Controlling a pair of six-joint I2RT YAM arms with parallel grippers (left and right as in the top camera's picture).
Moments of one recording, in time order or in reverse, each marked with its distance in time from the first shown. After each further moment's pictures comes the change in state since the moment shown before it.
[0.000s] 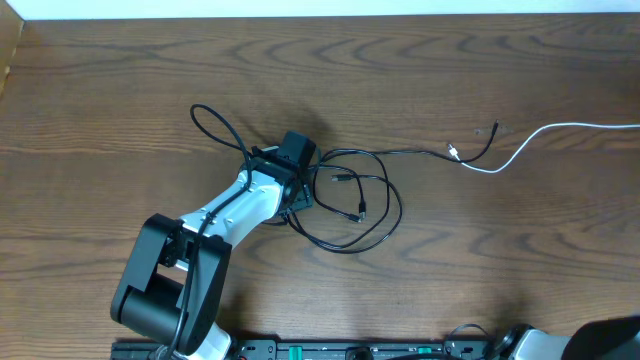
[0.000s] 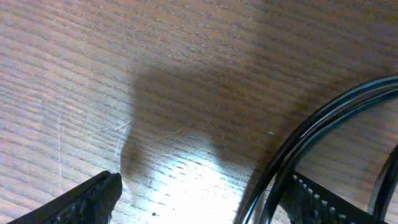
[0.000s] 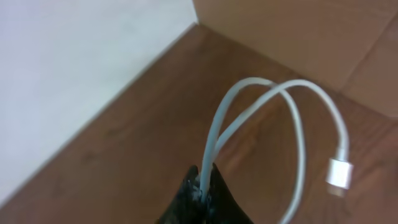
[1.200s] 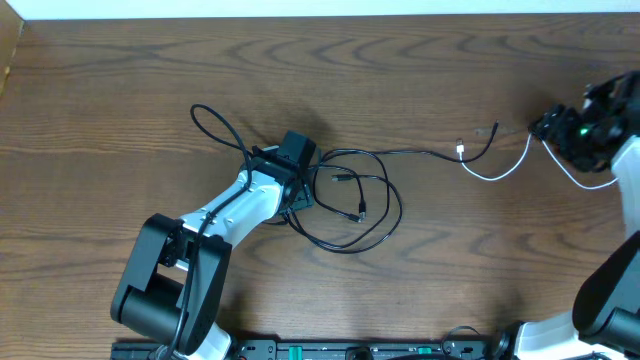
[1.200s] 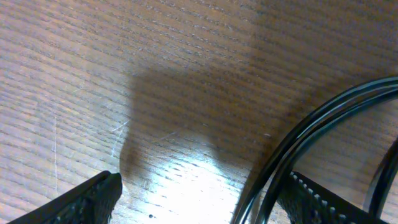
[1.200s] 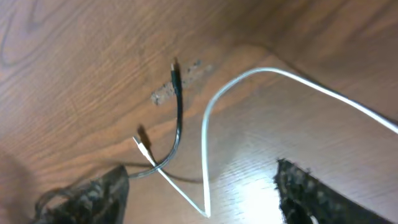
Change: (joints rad) left arm 0.000 0.001 0.000 0.007 0.003 0.000; right arm 0.224 0.199 -0.228 -0.114 -0.382 -0.041
